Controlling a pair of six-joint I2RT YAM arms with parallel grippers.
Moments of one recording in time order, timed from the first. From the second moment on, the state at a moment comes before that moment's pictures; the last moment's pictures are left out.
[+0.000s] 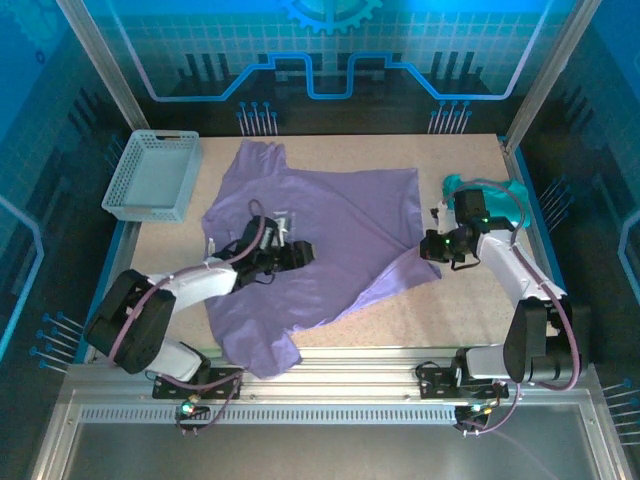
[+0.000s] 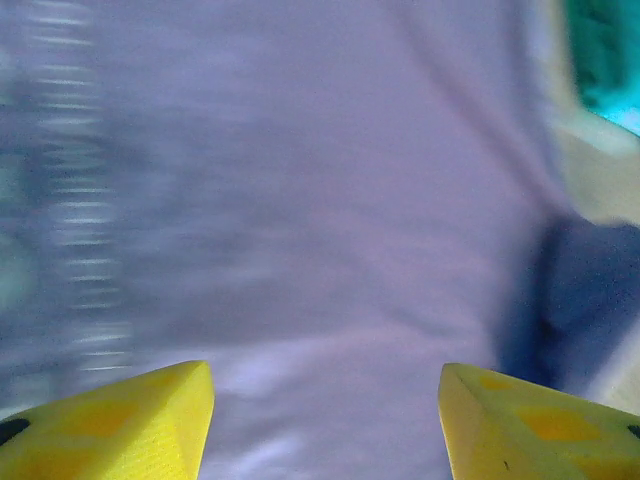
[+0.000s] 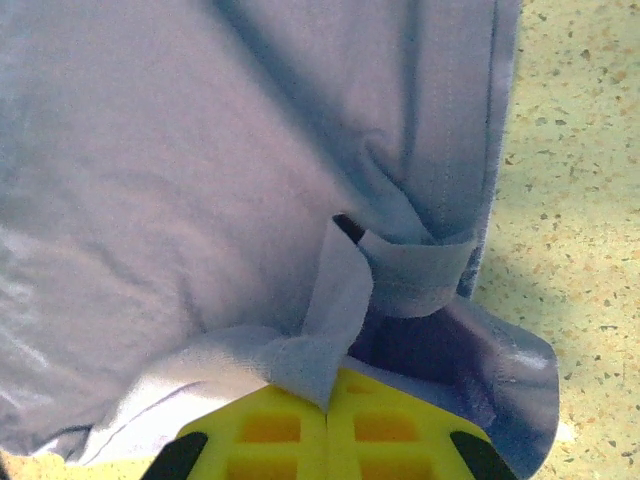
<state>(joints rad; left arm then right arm) -0.43 1.48 0.67 0.03 0.25 -0.71 0.02 1.36 0.93 -0.77 -0.35 0.14</state>
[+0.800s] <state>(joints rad) -0.27 2.15 1.60 -0.44 0.29 -0.63 -0.03 1.36 0.94 -0.69 -0.34 0.21</state>
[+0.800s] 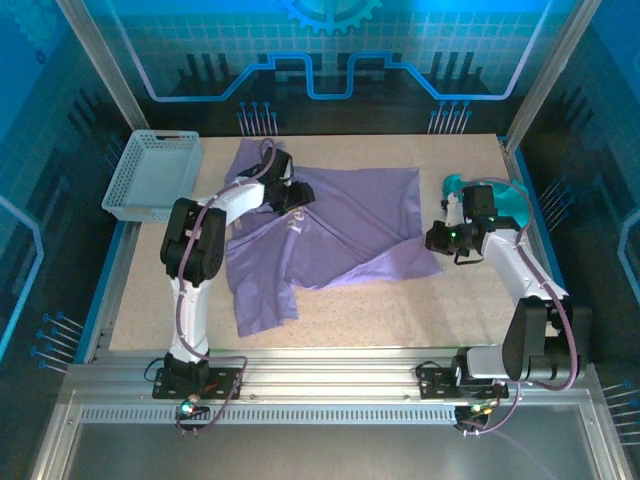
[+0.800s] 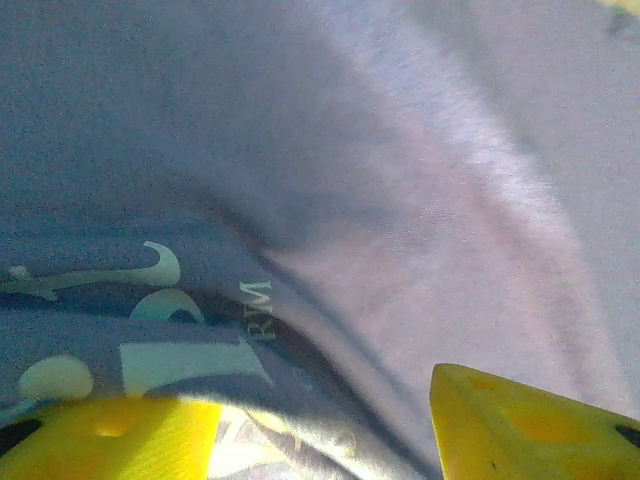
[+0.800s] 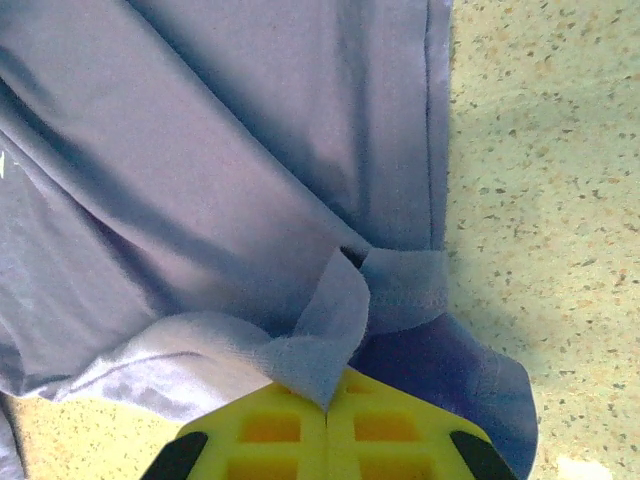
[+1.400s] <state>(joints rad) -0.32 1.06 0.58 -0.70 -0.02 -0.74 0.02 1.17 0.86 -0.69 -0.34 0.21</state>
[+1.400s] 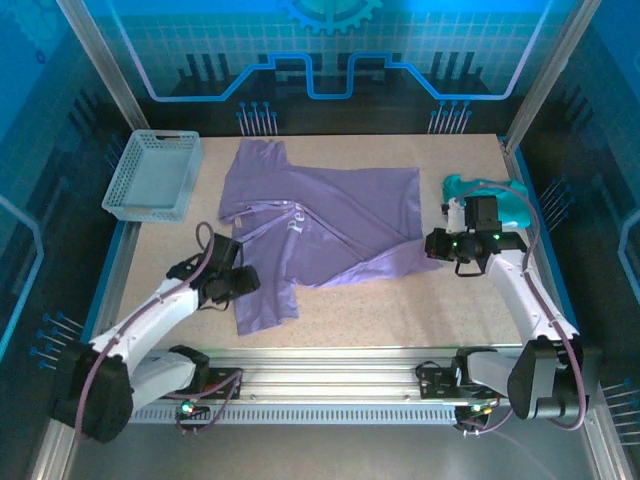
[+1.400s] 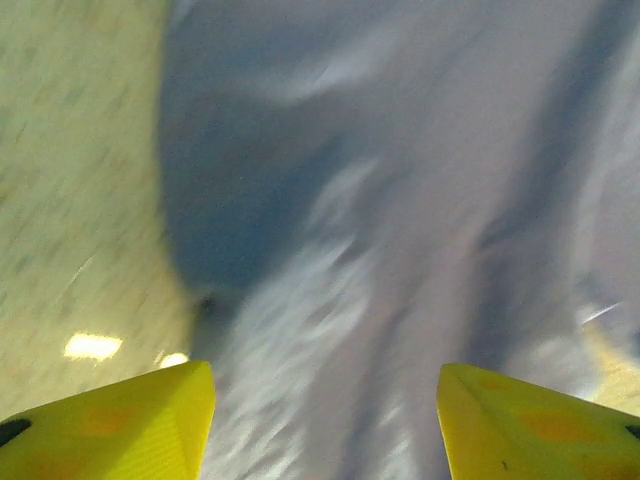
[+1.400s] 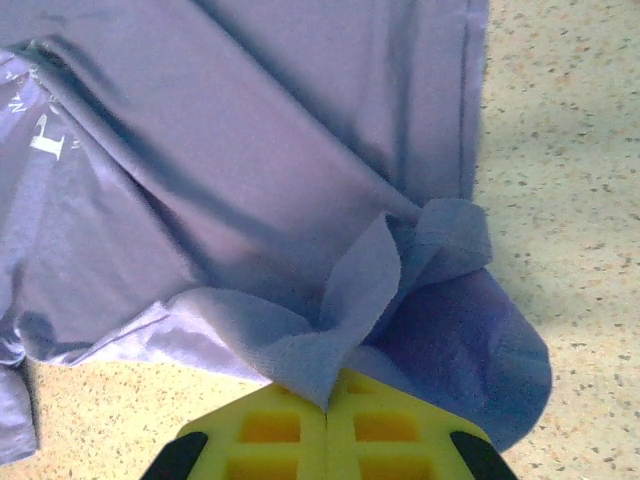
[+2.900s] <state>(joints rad) -0.50 0.91 0.59 -0.78 -0.18 -0.91 0.03 1.13 0.84 -0.66 -0.32 0.21</state>
